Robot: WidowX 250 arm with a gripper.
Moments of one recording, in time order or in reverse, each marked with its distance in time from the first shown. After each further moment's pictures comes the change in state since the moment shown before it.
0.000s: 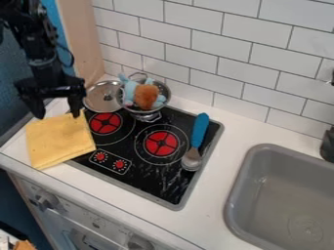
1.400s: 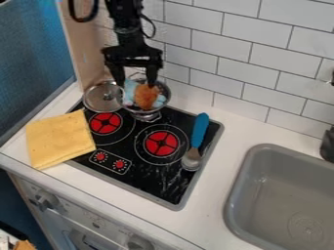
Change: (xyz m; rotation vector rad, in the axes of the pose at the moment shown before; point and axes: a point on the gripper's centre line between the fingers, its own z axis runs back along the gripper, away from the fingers) arm 0.058 -0.139 -0.009 -0.109 -0.010 -0.273
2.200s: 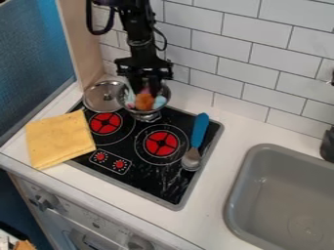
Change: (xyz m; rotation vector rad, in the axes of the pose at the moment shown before) arm -0.001 -0.009 -0.027 0.005 0.044 -0.046
